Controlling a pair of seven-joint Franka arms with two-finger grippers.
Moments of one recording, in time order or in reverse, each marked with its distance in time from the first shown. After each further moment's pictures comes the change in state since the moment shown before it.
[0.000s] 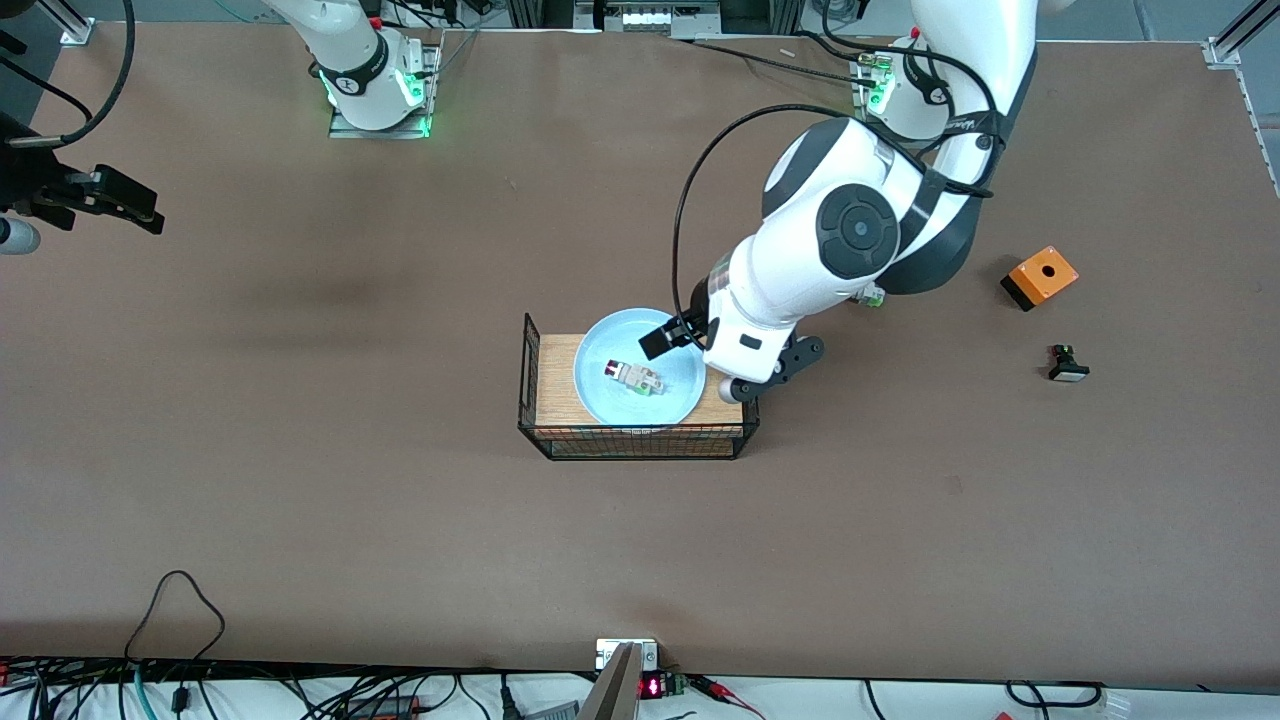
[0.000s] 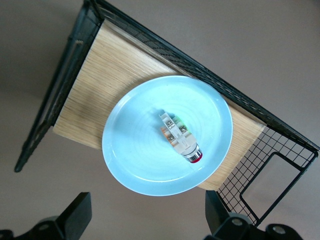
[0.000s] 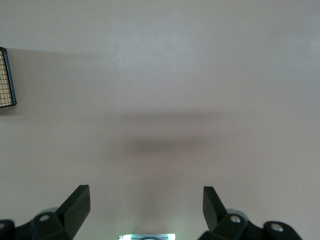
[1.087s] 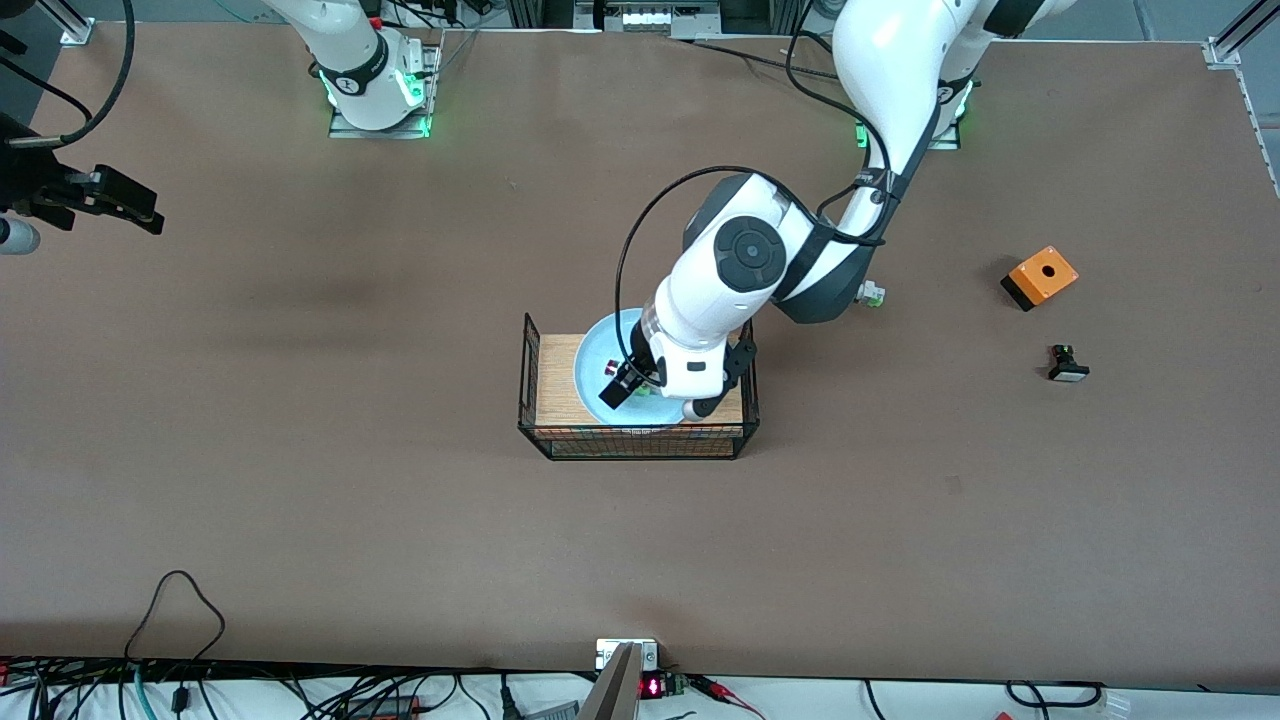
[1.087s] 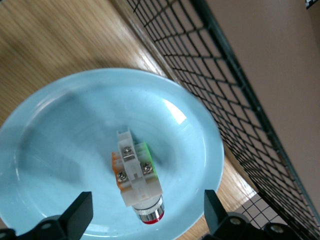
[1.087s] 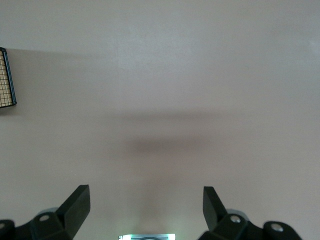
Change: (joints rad) left arm -0.099 0.154 0.003 -0.003 0.094 0.302 -0.426; right arm 0.000 0.000 -0.001 0.000 0.000 0.000 0.000
